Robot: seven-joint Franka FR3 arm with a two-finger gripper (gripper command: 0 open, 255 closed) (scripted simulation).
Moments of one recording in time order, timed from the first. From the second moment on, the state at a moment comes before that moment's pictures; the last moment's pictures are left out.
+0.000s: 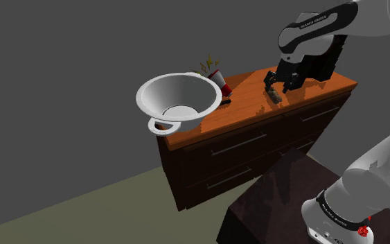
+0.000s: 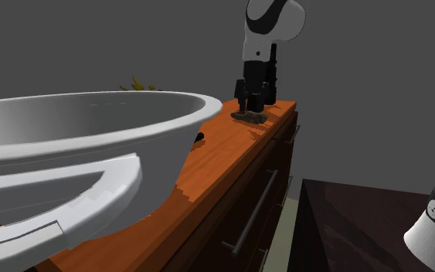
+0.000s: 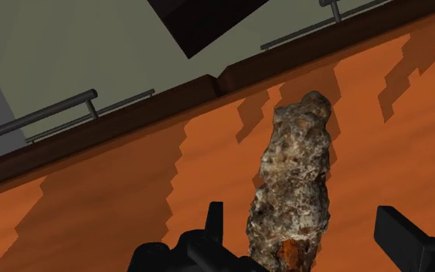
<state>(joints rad) -0.25 -0.03 -0.30 -2.20 0.11 2.13 0.00</state>
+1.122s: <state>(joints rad) -0.25 -0.01 -0.30 -2.22 0.12 2.17 0.00</state>
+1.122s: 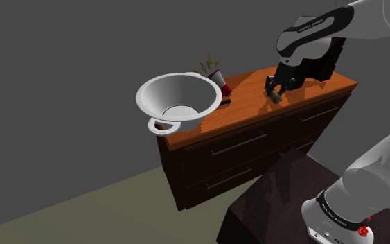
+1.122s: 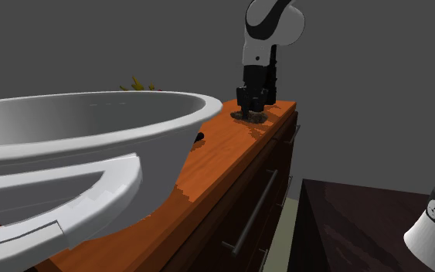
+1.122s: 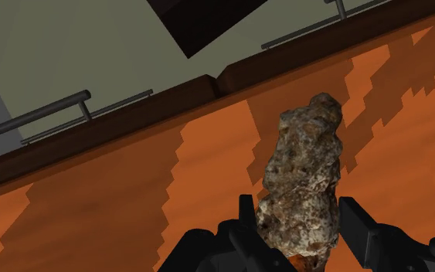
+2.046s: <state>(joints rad) -0.25 -0.08 -0.30 -2.13 0.09 2.02 0.03</state>
